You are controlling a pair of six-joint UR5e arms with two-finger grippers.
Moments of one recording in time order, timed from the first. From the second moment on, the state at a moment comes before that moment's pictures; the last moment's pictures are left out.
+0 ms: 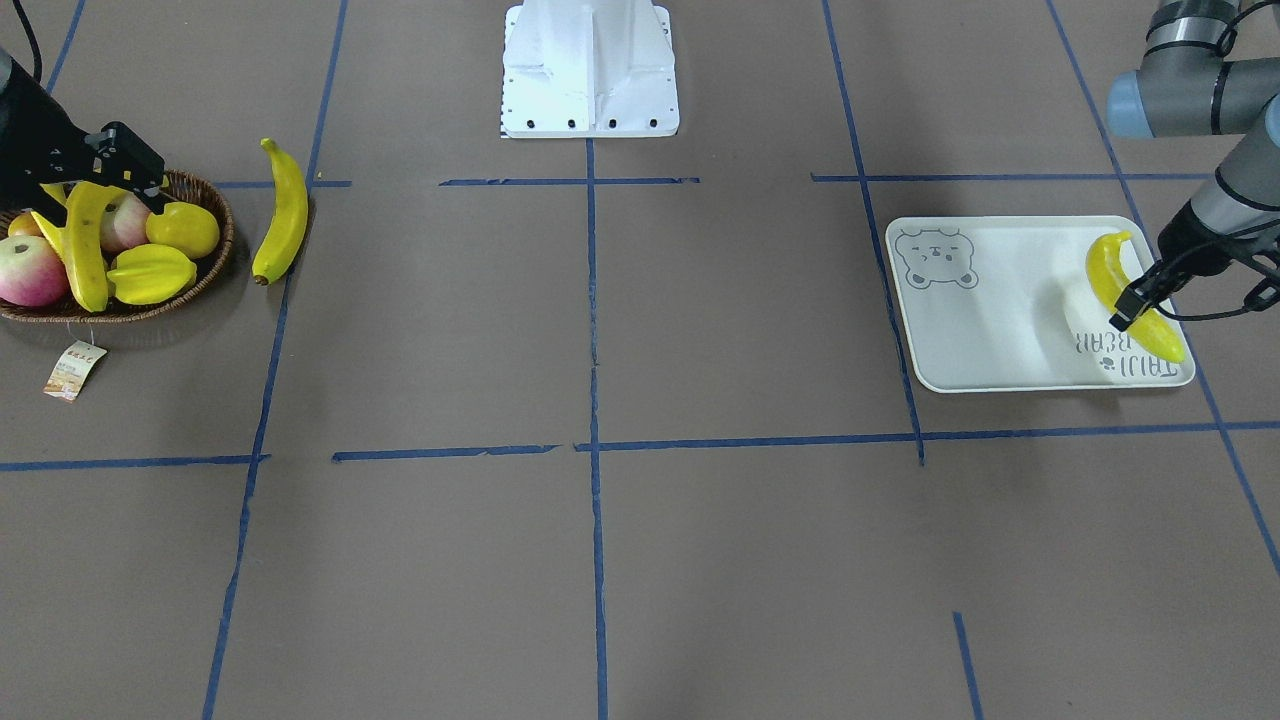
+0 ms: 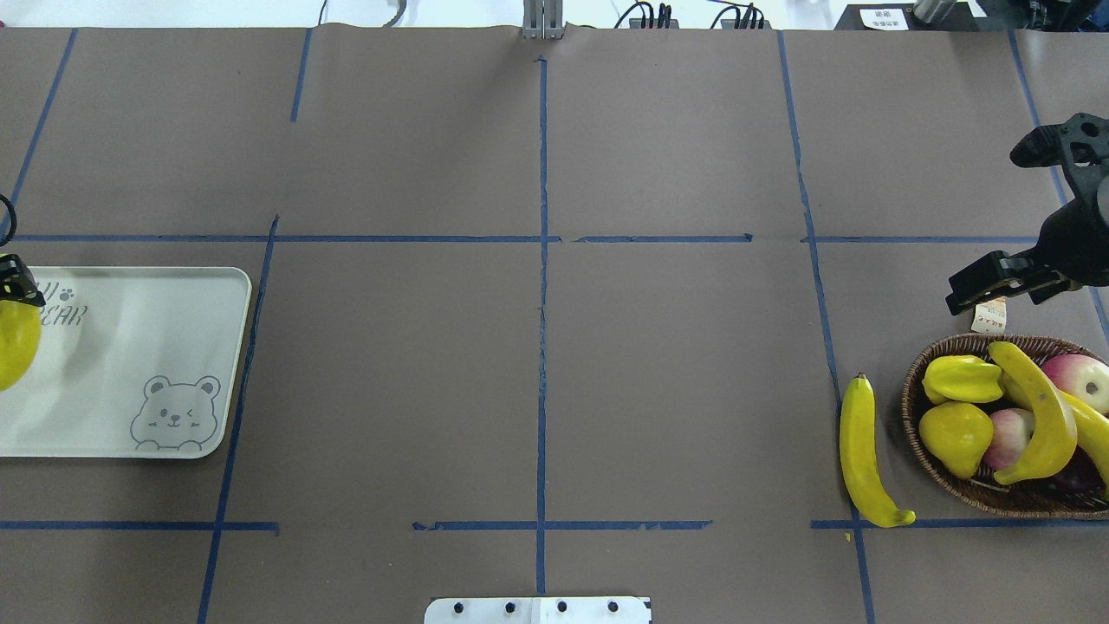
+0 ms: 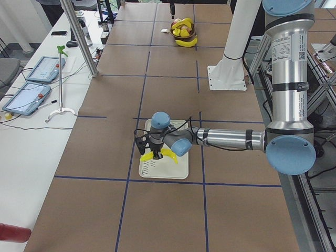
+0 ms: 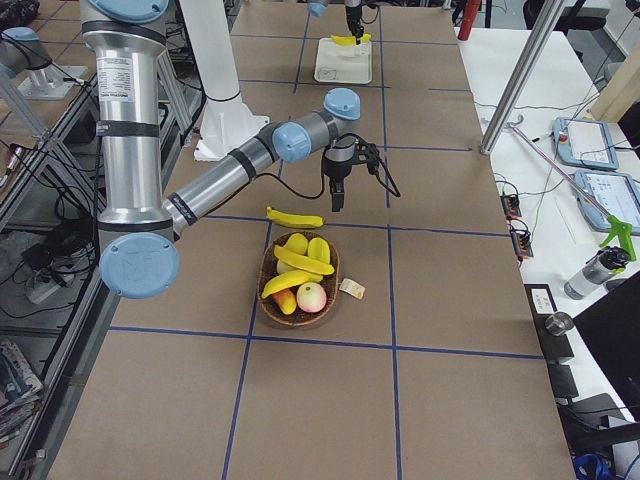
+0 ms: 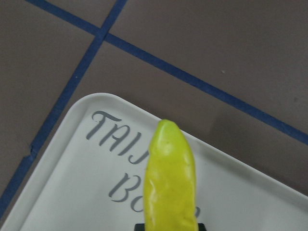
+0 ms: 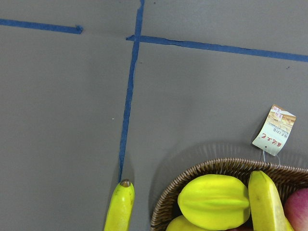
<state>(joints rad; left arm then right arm) -1.07 -1.46 -1.57 -2.27 -2.12 -1.22 1.02 -1.56 2.19 -1.74 2.23 0.57</state>
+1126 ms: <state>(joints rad) -1.16 -1.44 -1.49 -2.41 -2.30 -1.09 0.98 -1.55 2.21 -1.72 2.22 0.72</state>
